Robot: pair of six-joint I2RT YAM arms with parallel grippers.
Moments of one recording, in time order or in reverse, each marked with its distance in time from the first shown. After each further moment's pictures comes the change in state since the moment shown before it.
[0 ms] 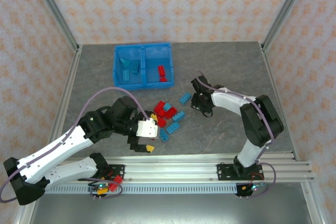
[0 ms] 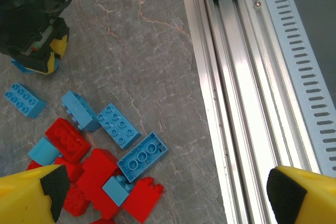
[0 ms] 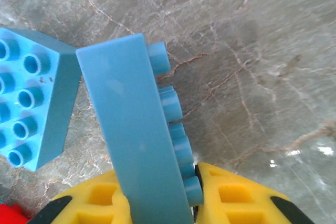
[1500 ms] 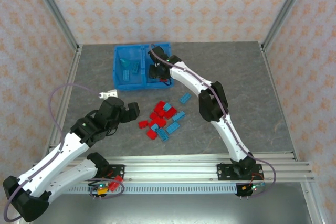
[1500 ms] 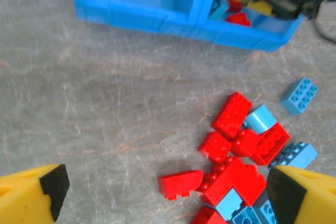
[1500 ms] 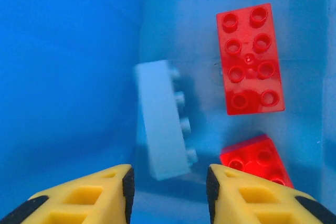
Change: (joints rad) left arm 0.225 -0.130 -0.184 0.116 -0.735 -1.444; right arm 0.180 0.794 1.323 -0.287 -0.005 -0.238
